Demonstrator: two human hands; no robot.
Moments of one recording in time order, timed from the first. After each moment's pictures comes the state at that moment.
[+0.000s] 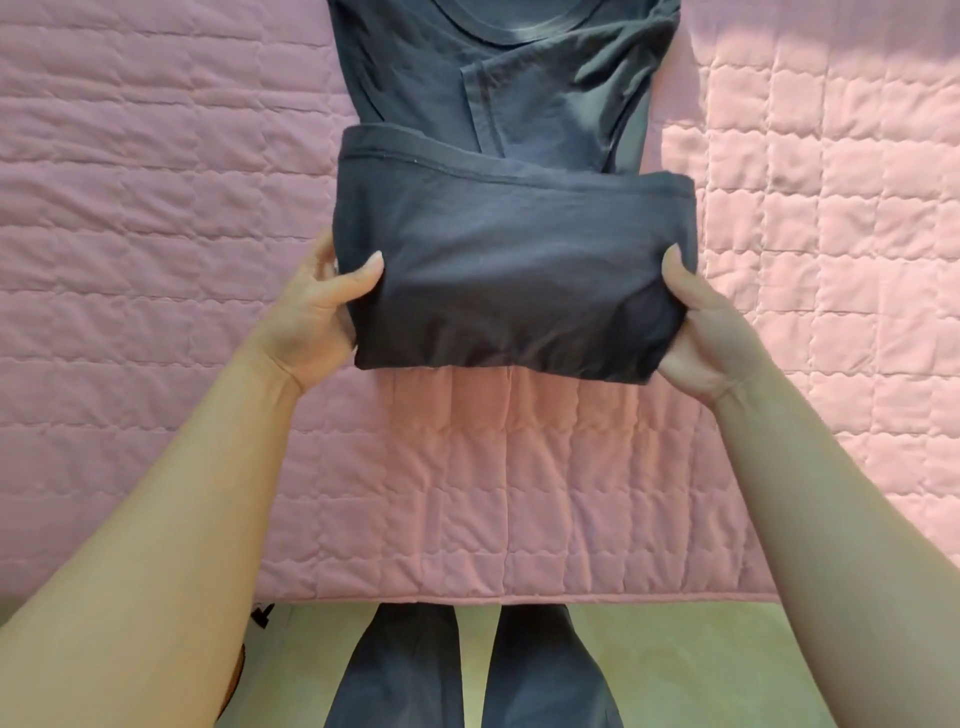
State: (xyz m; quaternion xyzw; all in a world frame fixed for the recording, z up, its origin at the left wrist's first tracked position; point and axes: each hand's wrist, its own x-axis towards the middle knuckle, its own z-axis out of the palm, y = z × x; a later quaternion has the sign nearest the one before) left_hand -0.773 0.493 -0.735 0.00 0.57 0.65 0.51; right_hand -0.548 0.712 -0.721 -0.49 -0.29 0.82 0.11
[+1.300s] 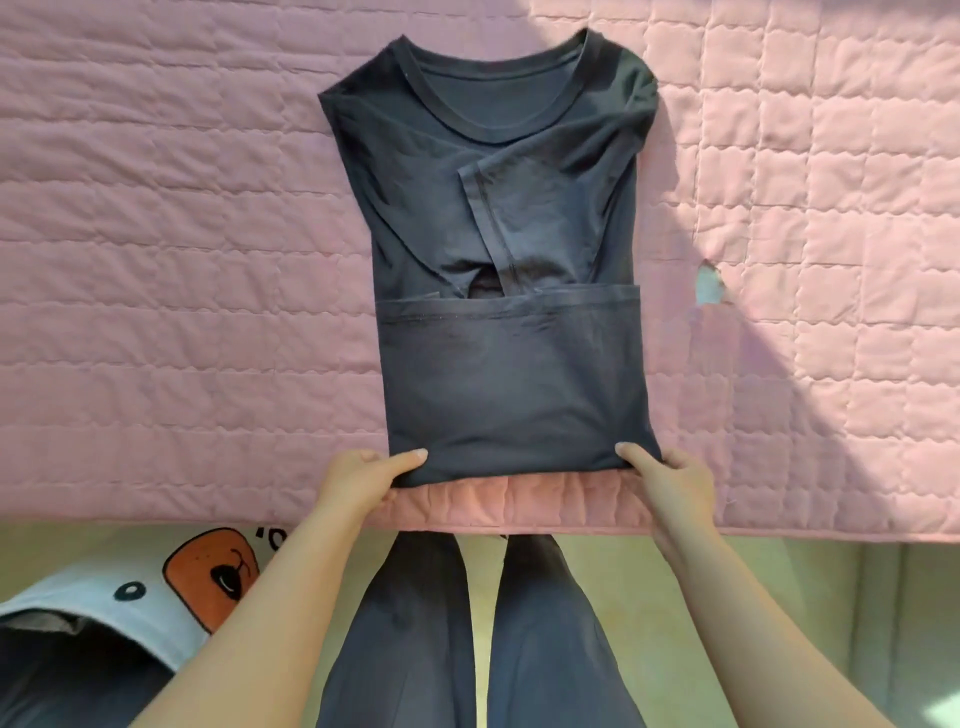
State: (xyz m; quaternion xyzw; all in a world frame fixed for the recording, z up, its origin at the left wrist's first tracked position) left_hand -0.625 0.373 -0.744 -0.18 0.80 0.20 0.54; right_hand -0.397 0.573 -0.751 -0.75 -0.36 0.55 0.03
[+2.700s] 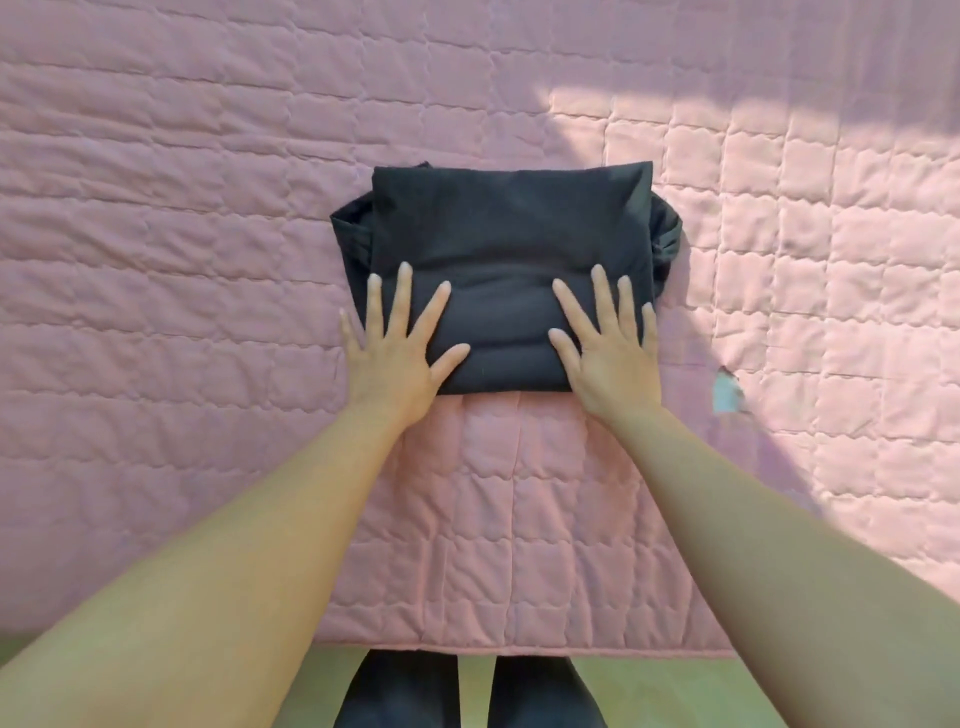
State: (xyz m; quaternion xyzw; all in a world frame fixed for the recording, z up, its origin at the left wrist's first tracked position) left_hand -0.749 0.514 -0.801 0.36 0.89 0.00 0.28; right_hand -0.587 0.692 -0.799 -0.35 -0.92 0.13 -0.16
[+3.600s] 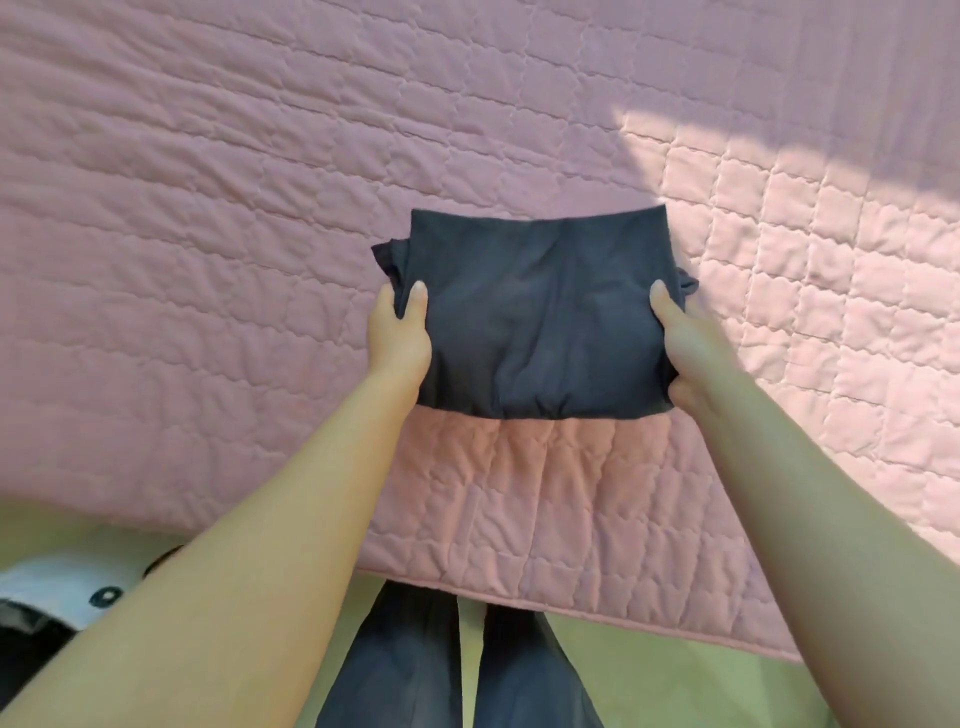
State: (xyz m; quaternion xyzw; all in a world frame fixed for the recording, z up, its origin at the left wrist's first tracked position) left_hand -0.749 0.469 -0.755 -0.14 0.80 0.50 0.30; right_hand -0.605 0.685 -0.715 -0.60 -0.50 0.62 0.01
